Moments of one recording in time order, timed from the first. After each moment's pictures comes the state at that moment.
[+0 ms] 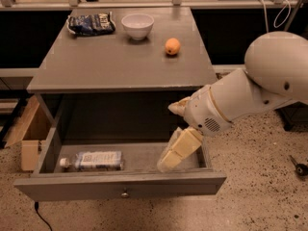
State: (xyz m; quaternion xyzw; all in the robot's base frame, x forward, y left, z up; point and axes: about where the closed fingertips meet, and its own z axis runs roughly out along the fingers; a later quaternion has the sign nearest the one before) arm 0.424 -0.031 0.839 -0.58 0.73 0.26 0.26
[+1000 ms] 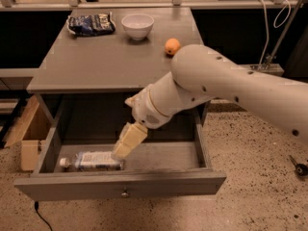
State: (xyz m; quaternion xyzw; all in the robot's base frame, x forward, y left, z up) arm 0.476 0.077 0.802 -0.62 0.69 0.24 0.28
